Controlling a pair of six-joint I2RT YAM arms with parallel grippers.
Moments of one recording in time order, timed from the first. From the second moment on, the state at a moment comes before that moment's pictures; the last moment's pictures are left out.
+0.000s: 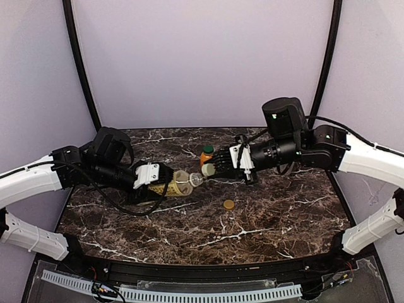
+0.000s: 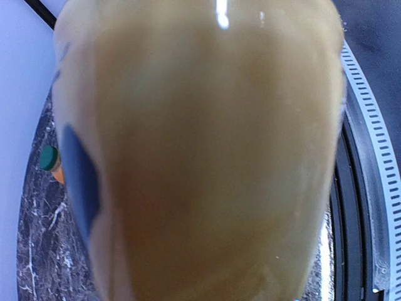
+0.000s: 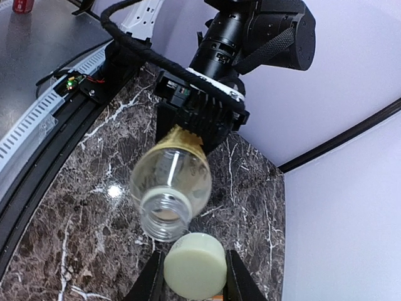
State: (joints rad) left arm -0.88 1.13 0.98 -0.59 0.30 0.67; right arm 1.06 1.31 1.26 -0.40 -0.41 -0.91
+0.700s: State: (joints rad) left arm -0.87 1.11 0.98 -0.65 0.24 0.61; right arm 0.74 1.45 1.23 -0.52 -0.14 -0.30
